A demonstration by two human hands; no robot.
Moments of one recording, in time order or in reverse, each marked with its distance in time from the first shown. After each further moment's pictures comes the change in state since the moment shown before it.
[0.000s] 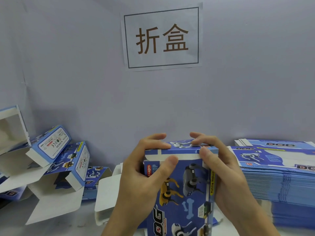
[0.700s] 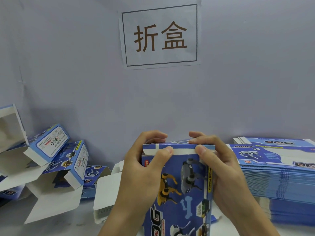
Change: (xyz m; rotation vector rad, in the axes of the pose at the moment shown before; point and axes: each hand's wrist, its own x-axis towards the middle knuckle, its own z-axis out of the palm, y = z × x) left_hand 0.007 0.001 0.008 0.017 0.110 -0.127; right_hand 0.002 0.001 0.001 0.011 0.051 0.031
